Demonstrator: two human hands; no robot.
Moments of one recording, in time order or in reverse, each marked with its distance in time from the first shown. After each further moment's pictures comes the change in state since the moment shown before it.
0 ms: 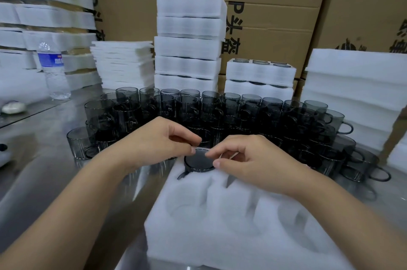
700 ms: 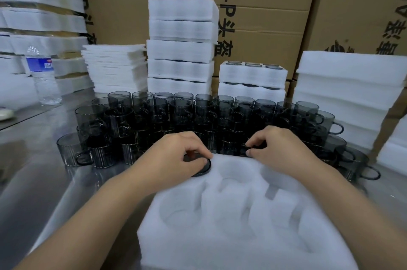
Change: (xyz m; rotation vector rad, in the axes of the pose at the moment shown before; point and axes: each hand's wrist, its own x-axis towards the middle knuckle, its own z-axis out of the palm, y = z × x) left_hand 0.004 -0.005 0.036 0.203 0.096 0.308; right_hand 0.008 0.045 -0.035 -0.457 0.245 0.371
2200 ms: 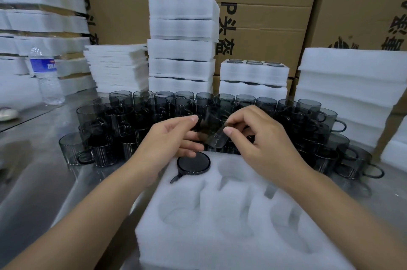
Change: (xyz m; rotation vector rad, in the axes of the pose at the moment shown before) left_hand 0.010 0.015 0.000 -0.749 0.242 -0.386; right_hand -0.025 -0.041 0.003 0.431 0.284 -0.461
